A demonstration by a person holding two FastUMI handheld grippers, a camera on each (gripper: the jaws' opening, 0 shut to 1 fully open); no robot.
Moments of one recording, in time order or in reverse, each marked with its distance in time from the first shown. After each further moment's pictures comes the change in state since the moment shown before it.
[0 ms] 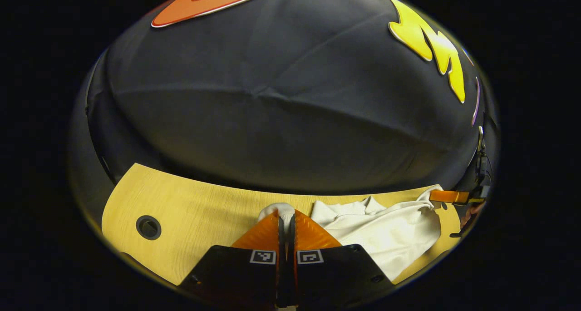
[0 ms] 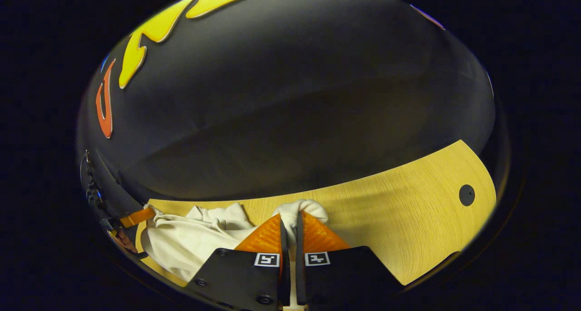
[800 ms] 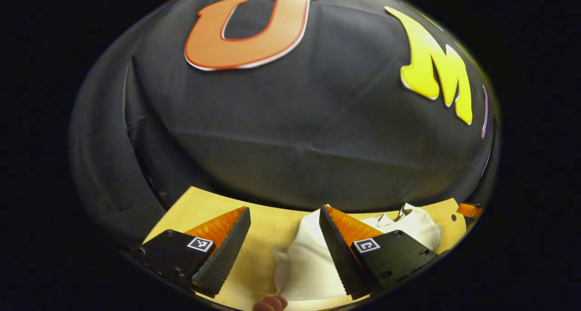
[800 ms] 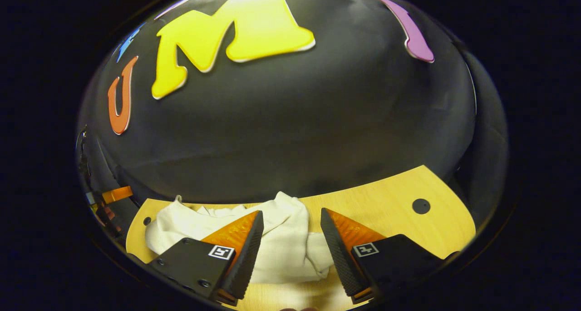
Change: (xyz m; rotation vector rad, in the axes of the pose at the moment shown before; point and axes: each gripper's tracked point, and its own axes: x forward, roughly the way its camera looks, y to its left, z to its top) left arm -0.140 0.038 0.080 0.003 -0.169 0.202; right arm -0.152 0.005 0.029 -0.076 -0.199 -0.055
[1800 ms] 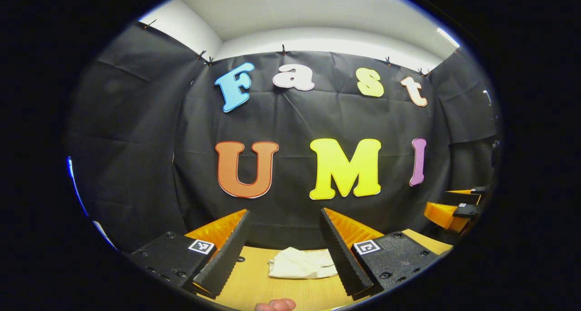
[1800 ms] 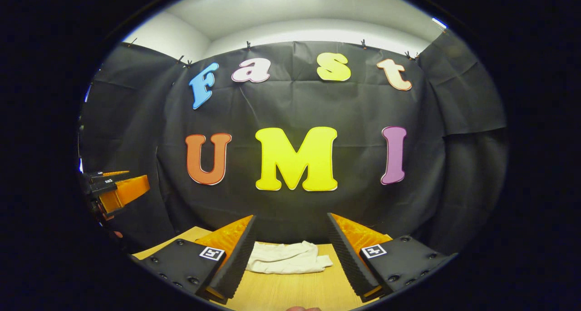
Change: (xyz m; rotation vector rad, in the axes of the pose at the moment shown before) left arm -0.406 -0.092 0.090 0.118 -0.544 -0.063; right arm -0.377 0.108 0.081 -0.173 -0.477 0.085
